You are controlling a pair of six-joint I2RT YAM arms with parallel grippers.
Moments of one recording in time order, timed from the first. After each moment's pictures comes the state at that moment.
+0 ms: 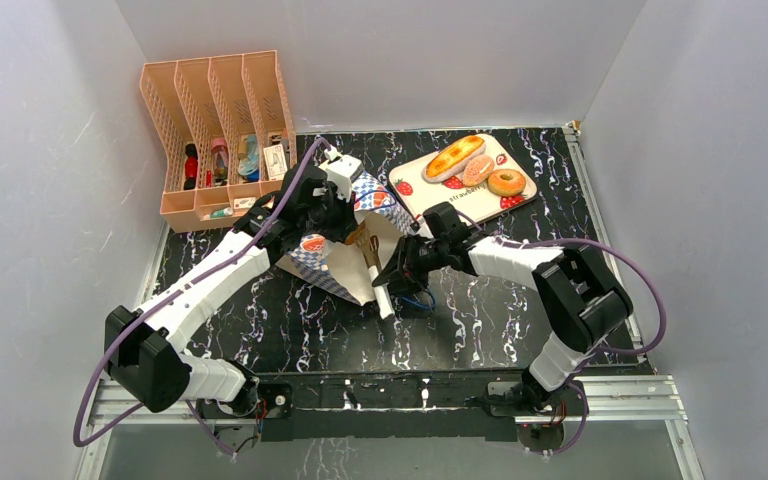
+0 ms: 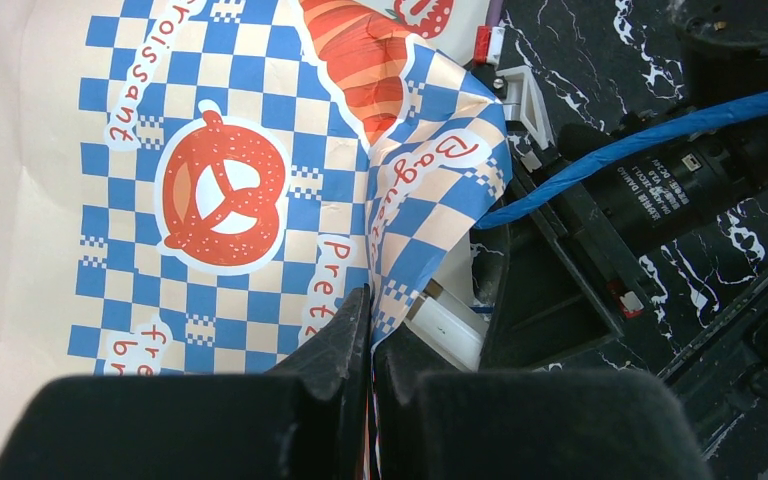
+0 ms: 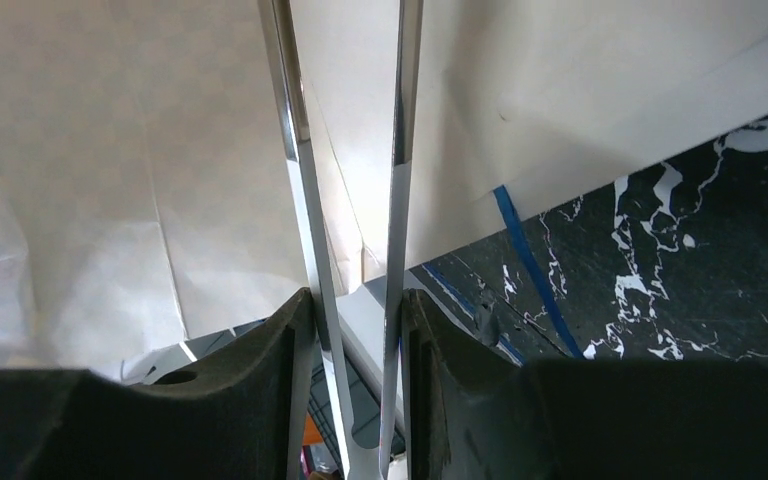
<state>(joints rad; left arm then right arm) -0.60 1.33 1.16 -0.48 0.14 -0.09 0.57 1.65 0.88 -0.08 -0.79 1.11</state>
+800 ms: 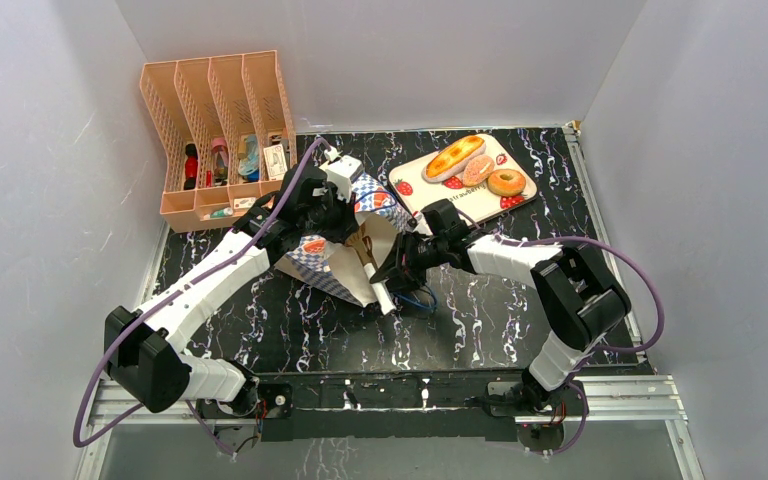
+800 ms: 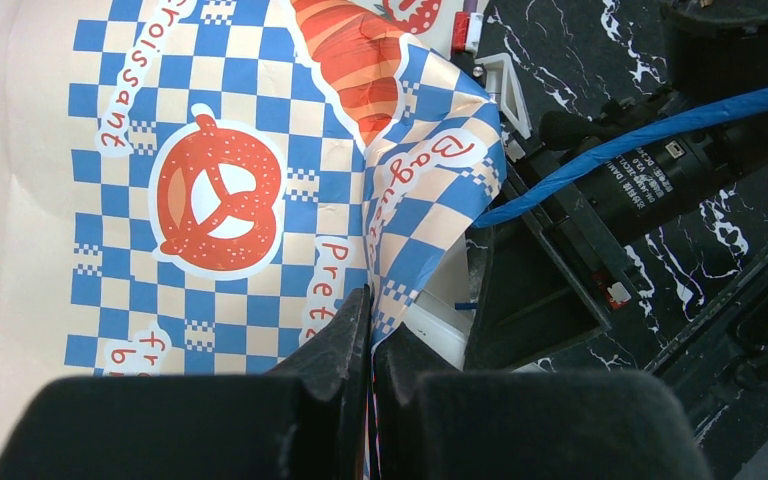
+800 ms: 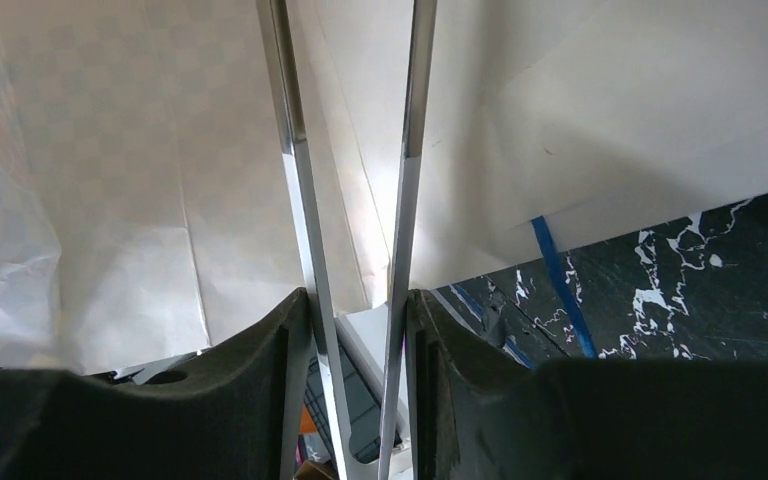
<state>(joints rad) -0.60 1.33 1.16 -0.49 0.16 -0.10 0.57 1.67 0.90 -0.06 -0.82 1.10</state>
